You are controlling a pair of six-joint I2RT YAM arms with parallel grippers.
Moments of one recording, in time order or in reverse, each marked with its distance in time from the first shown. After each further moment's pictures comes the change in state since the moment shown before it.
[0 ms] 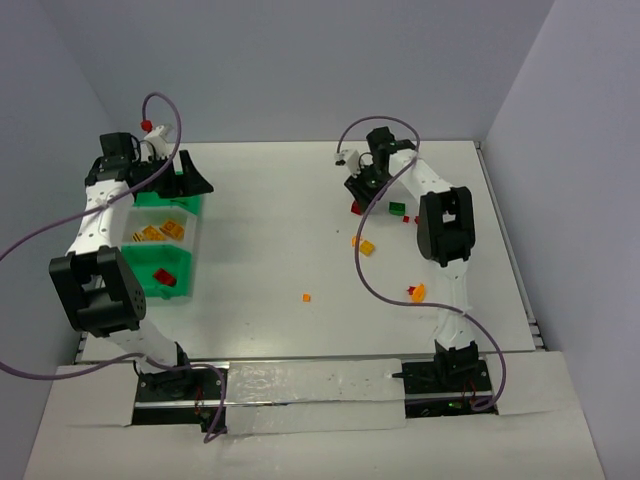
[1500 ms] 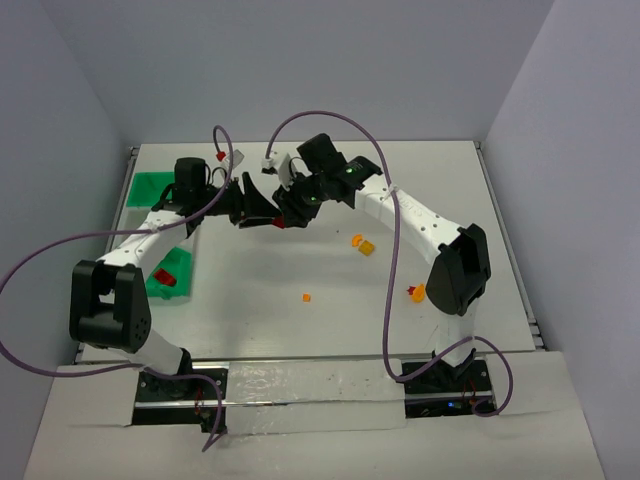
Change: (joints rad) left arm -0.371 -0.109 -0.359 0.487 0.241 -0.661; right arm 0.458 -0.435 -0.186 0.160 -0.062 0.349
